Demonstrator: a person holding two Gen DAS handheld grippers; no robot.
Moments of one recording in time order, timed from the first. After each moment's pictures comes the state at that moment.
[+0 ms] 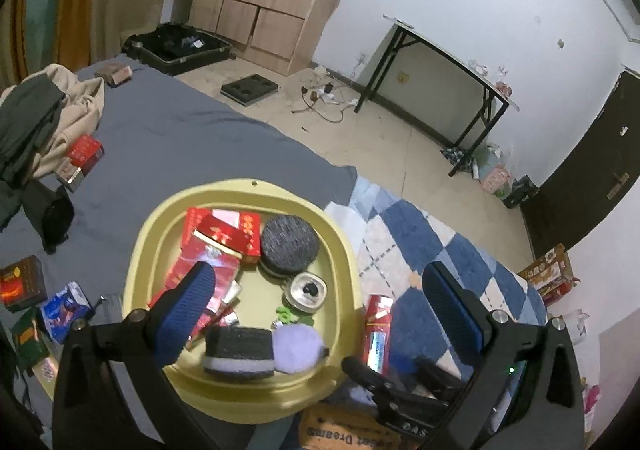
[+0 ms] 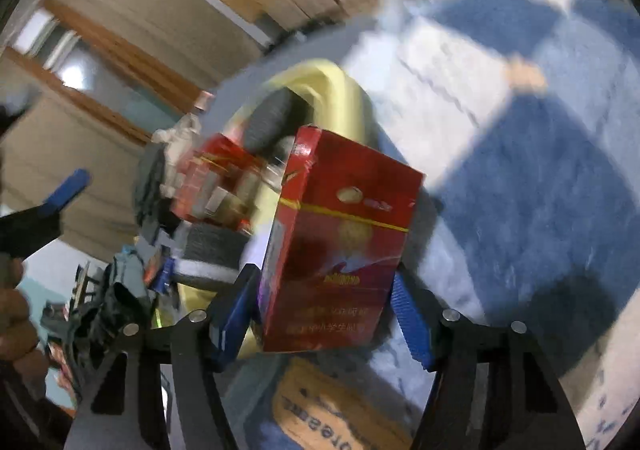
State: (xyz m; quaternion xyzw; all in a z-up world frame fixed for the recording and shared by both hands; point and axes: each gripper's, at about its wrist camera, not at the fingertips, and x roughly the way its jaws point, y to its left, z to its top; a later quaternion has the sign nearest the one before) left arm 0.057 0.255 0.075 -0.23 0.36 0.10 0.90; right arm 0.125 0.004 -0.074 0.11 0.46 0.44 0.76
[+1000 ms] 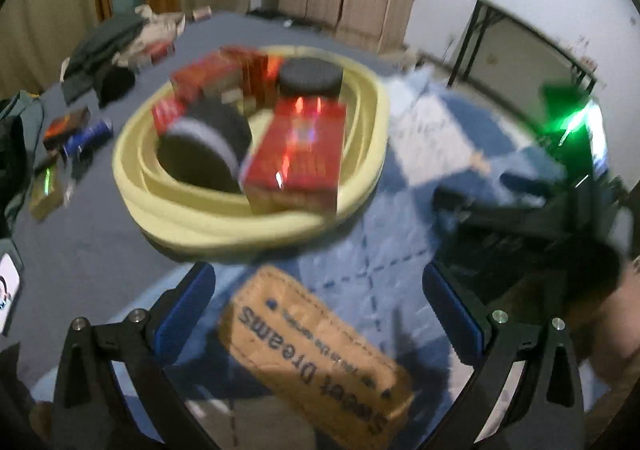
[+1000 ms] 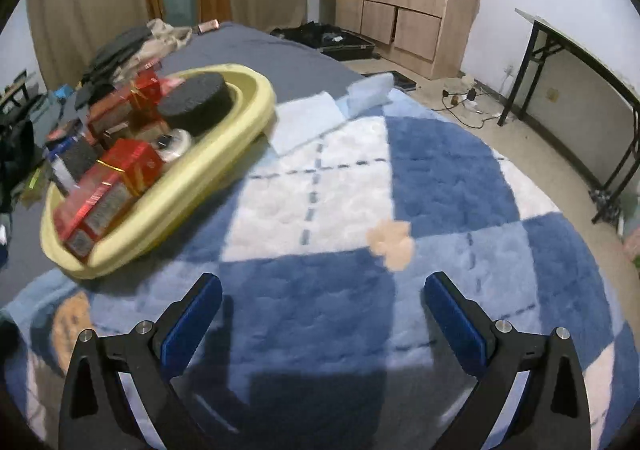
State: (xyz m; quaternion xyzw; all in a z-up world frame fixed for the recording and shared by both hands) left arm 0.031 0.099 -0.071 -0.19 0.41 0.30 0.84; right arm 0.201 -0.002 -0.094 -0.21 0.36 0.44 0.79
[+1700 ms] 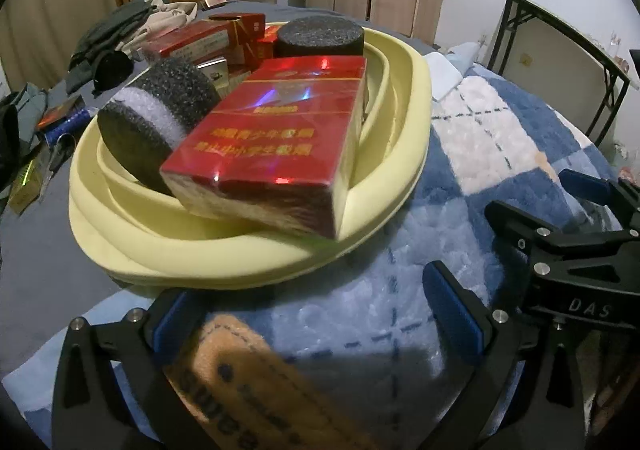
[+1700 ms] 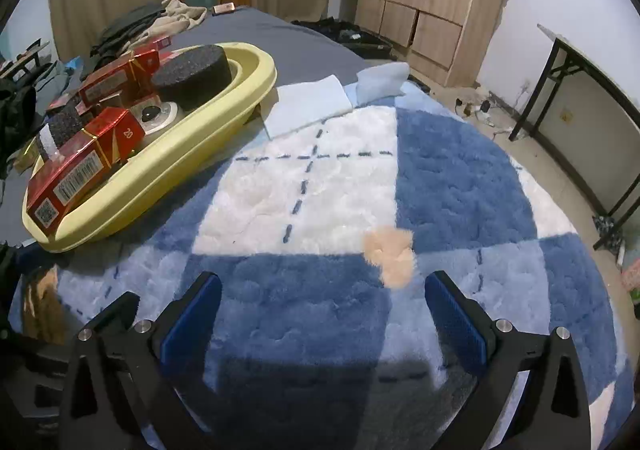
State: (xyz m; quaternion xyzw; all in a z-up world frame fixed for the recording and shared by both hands) left arm 0.068 0.120 -0.112 -0.18 0.39 0.36 0.83; right arm 0.205 0.000 -0.108 -0.25 0.33 0.45 0.79
